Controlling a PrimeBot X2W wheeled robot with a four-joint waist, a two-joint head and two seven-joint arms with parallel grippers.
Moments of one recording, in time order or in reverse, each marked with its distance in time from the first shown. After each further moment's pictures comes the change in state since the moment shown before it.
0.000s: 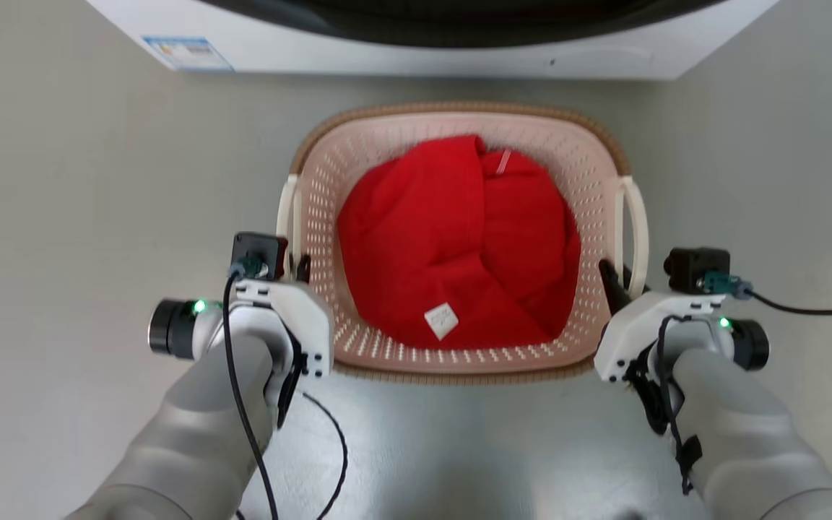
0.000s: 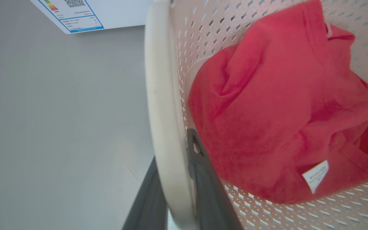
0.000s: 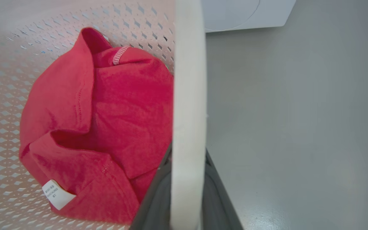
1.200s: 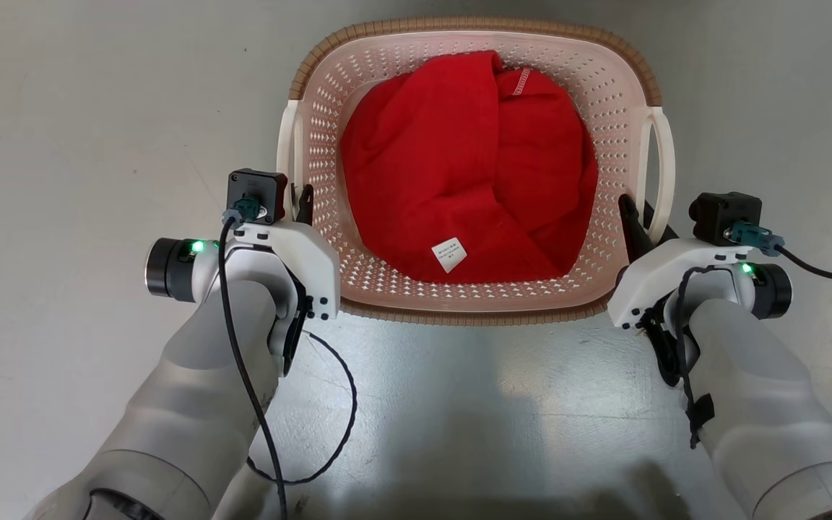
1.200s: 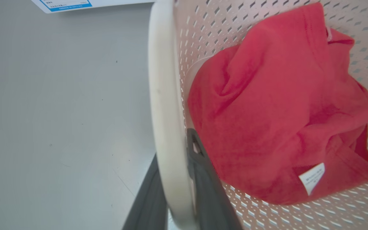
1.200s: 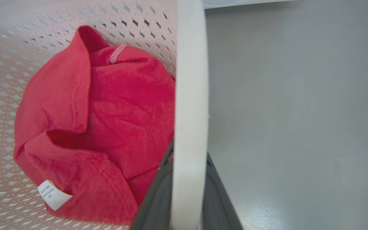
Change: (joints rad) left arm -0.079 -0.019 0.209 -0.039 0.199 0.003 0.000; right arm -0.050 -0.007 -0.226 -0.089 -0.216 0.000 -0.002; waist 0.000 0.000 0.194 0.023
